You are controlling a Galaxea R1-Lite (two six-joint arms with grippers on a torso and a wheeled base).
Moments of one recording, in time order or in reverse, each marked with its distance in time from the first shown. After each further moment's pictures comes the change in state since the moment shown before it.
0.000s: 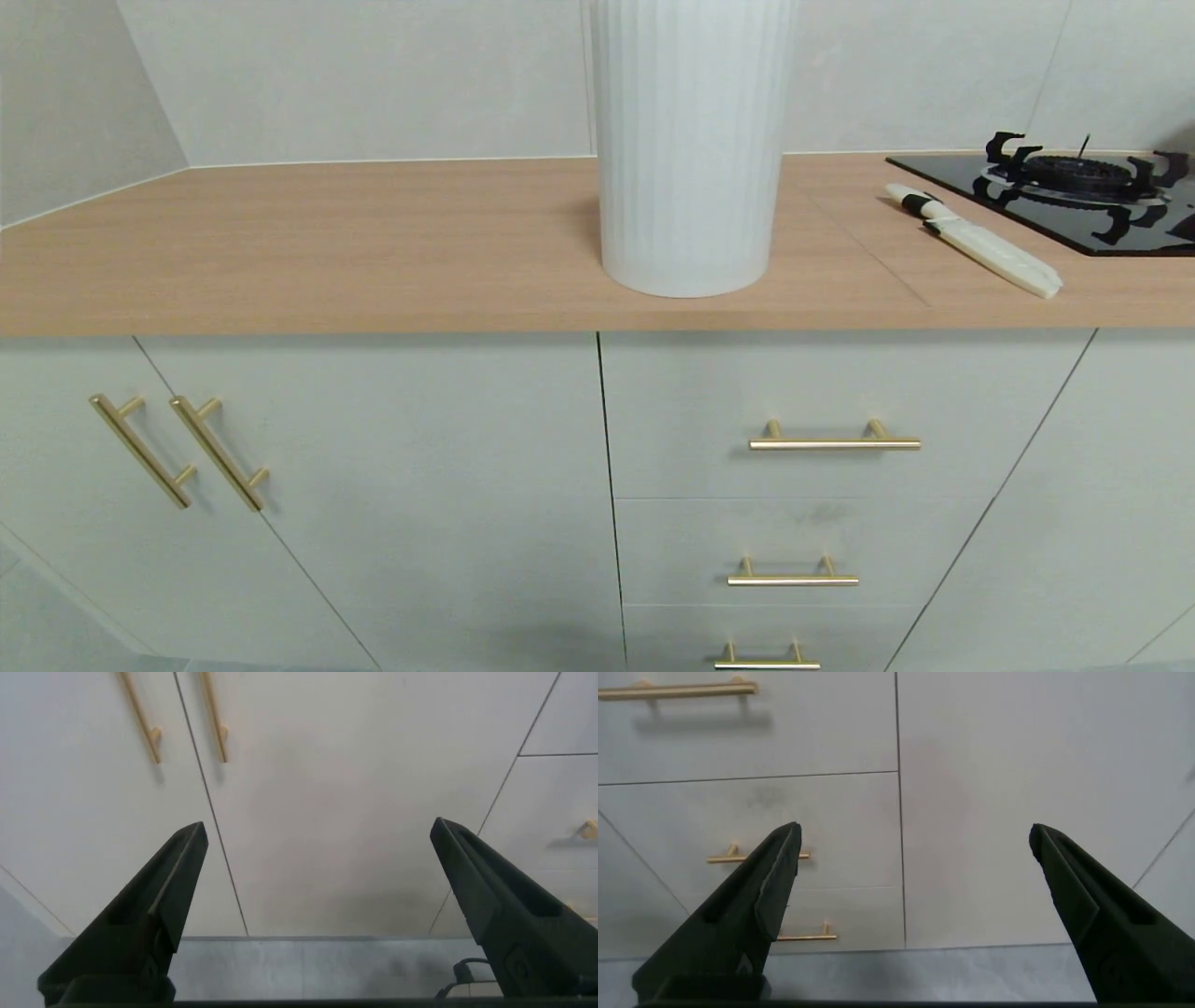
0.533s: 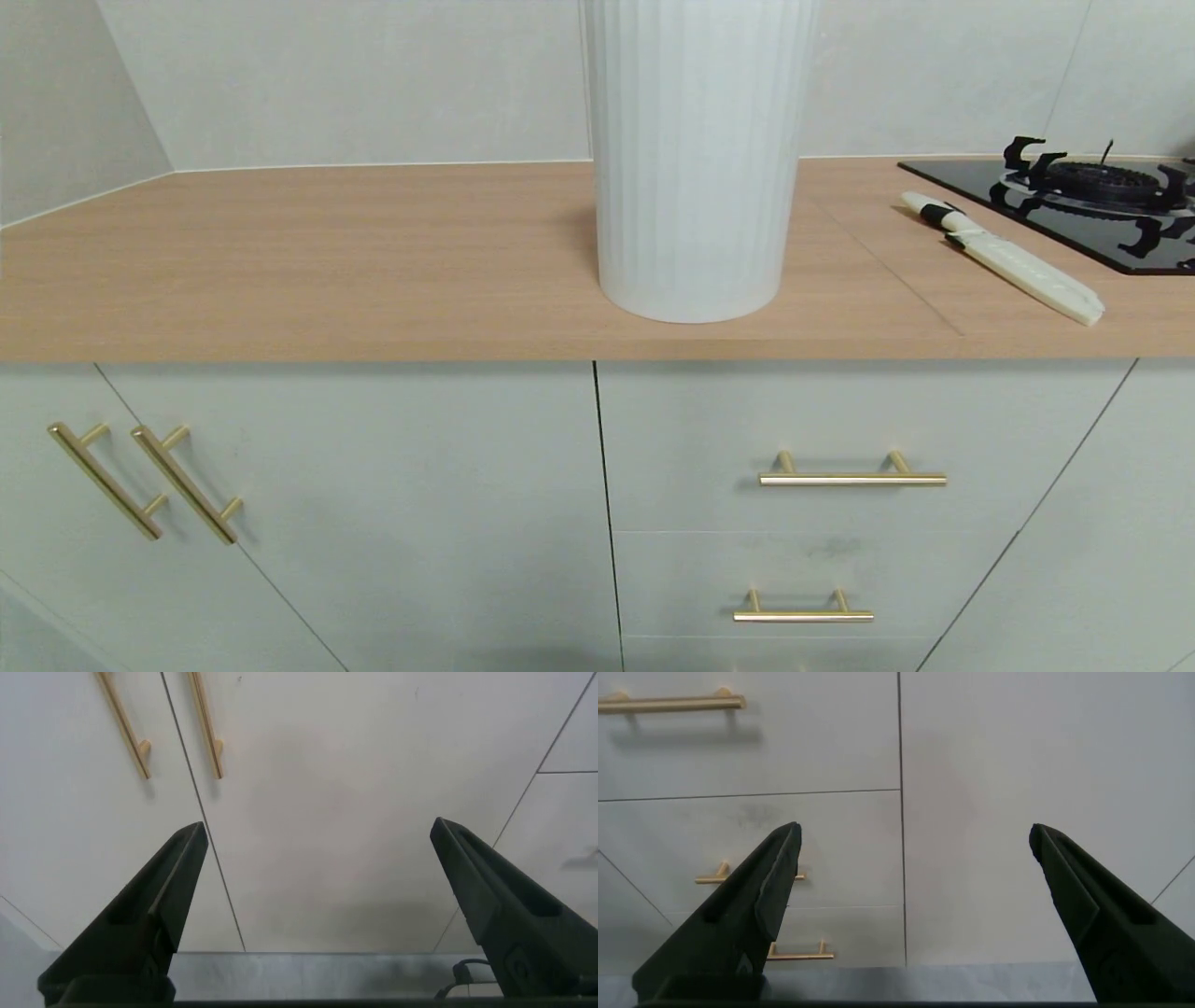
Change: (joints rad) left arm 0.000 0.000 0.000 0.000 0.000 -0.001; right arm 0.000 0.000 0.000 0.000 0.000 -0.002
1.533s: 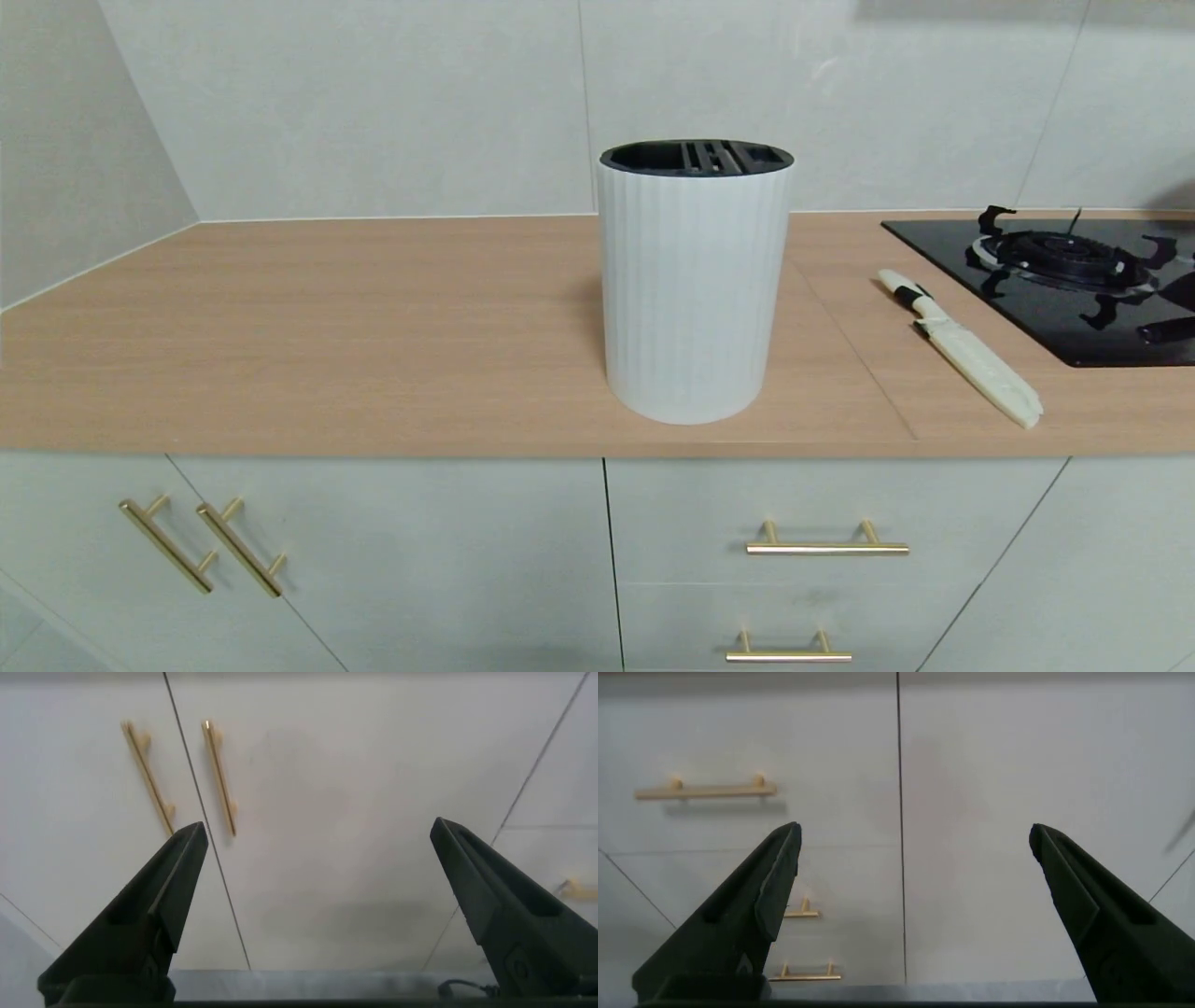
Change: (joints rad) left arm 0.000 0.000 0.000 0.000 0.001 0.000; right arm 0.000 0.000 0.000 0.000 0.000 -0.001
